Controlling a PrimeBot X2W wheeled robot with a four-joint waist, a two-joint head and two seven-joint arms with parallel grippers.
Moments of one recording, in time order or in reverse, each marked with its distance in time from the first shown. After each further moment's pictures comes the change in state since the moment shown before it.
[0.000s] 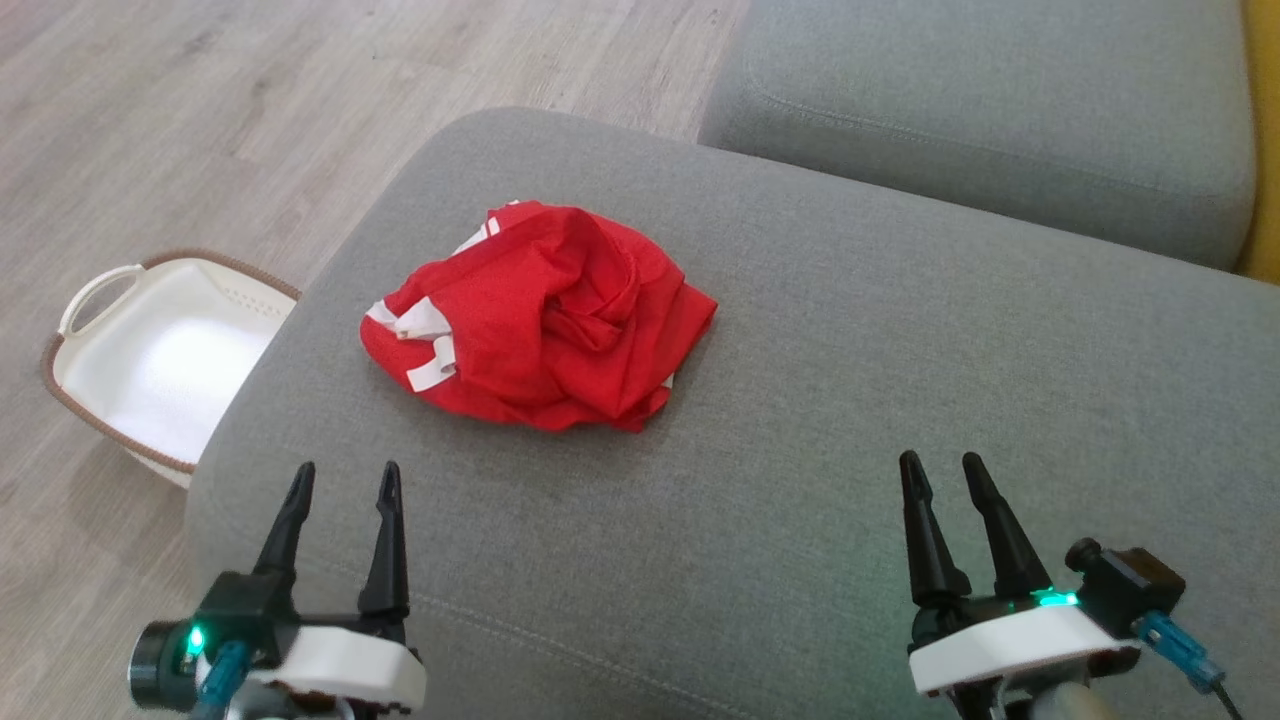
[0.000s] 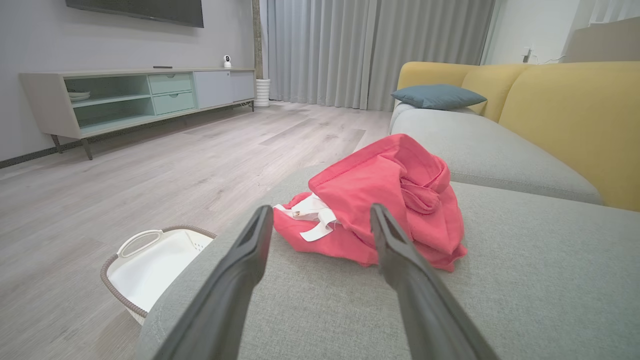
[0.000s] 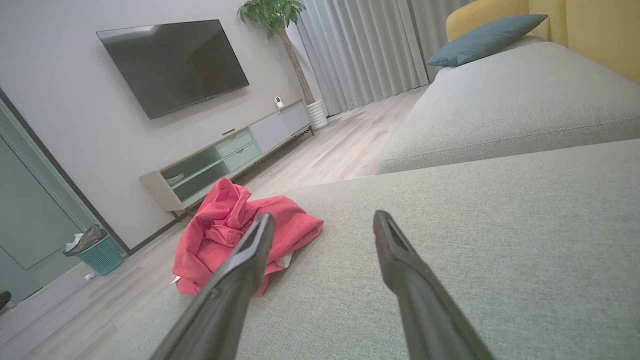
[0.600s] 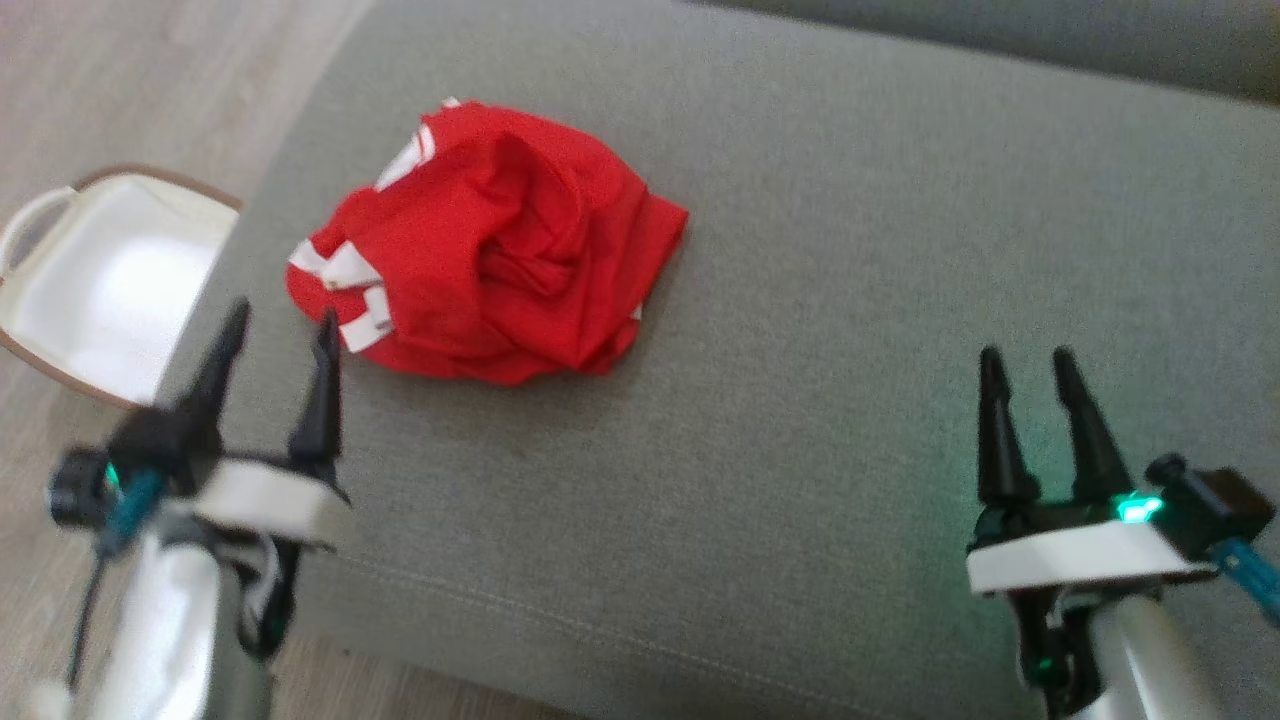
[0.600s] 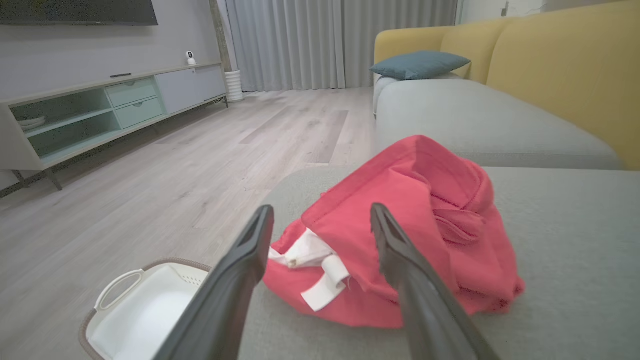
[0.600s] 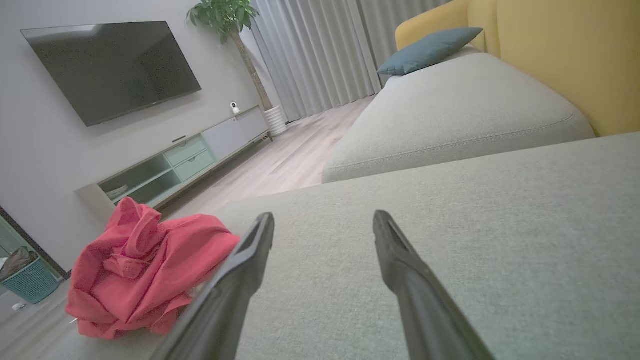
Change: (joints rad) left arm -0.262 0.071 0.058 0.136 -0.012 -0.103 -0.002; right arm -0.093 -0.001 -0.129 -0.044 -0.100 0.000 0.000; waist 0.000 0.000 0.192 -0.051
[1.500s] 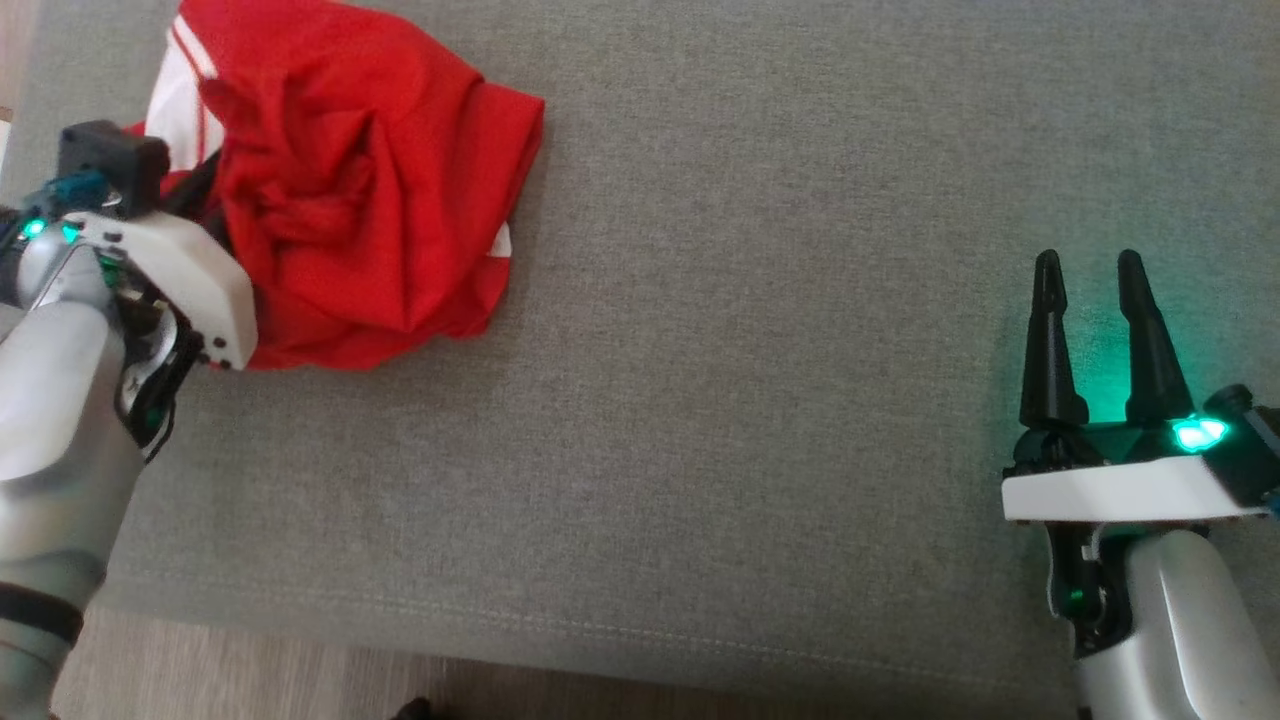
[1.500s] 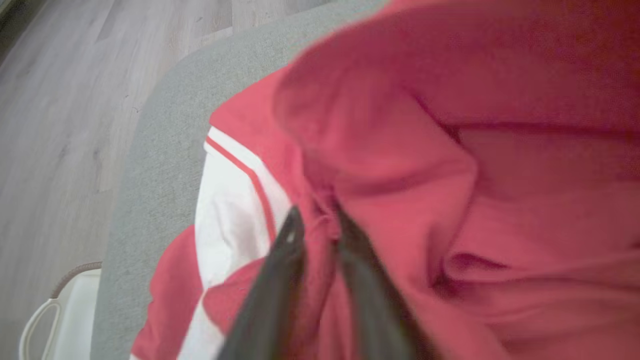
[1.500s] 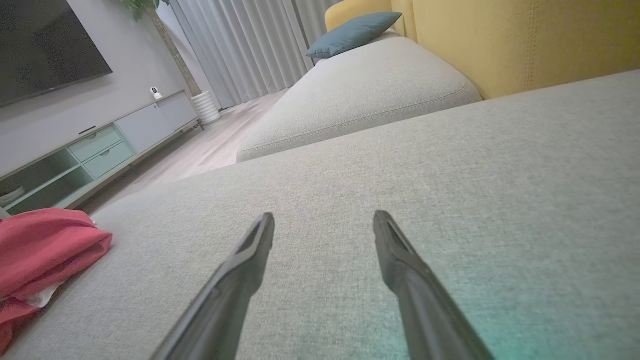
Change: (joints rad) left arm -0.635 0.341 -0.554 0.518 -0.383 -0.046 0.184; right arm -0.099 -0.002 -0.072 -0.091 -0.085 0.000 0.000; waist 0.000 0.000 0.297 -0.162
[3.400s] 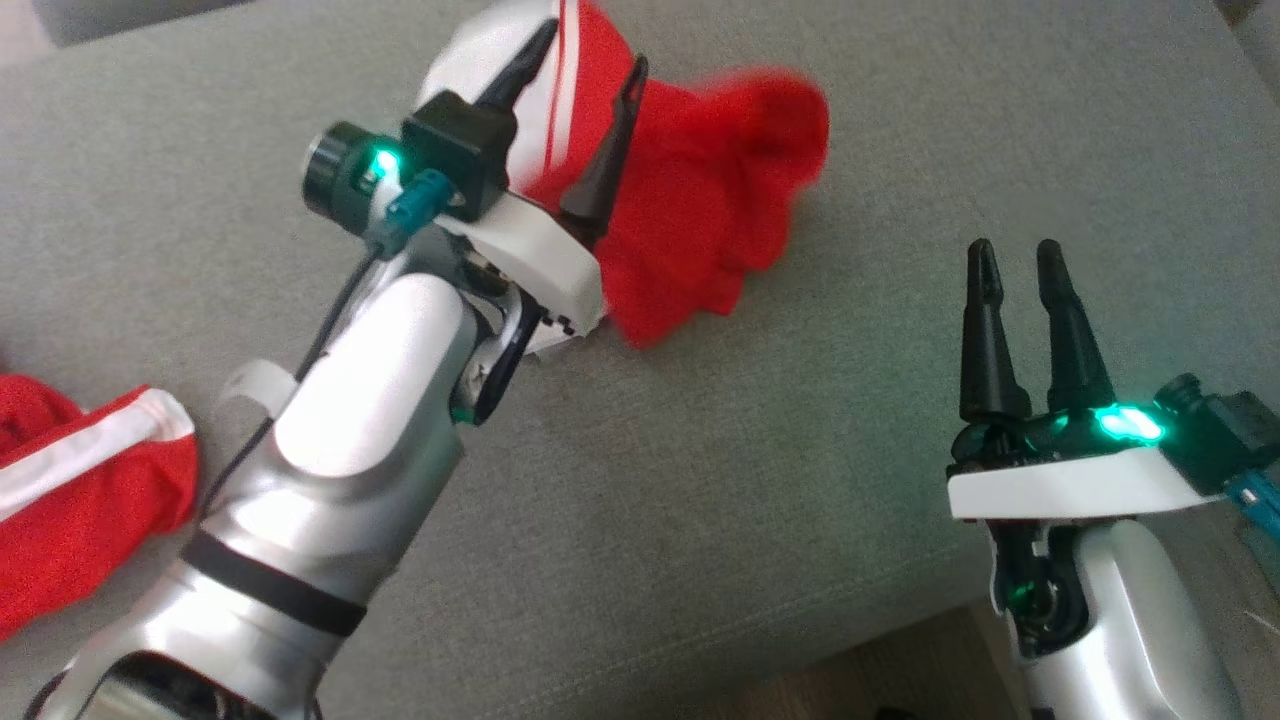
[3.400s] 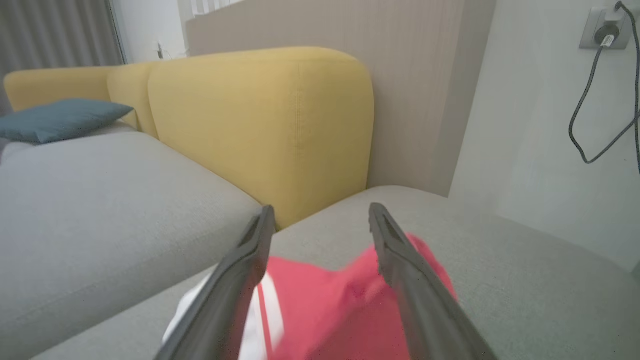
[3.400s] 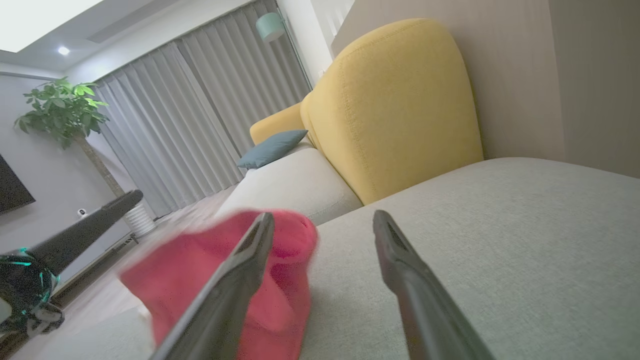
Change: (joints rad) left arm -0.019 -0.334 -0.099 -0.276 0.060 0.206 -0.144; right arm -0.024 0.000 0.144 -0.012 0.202 0.000 0.000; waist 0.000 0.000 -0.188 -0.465
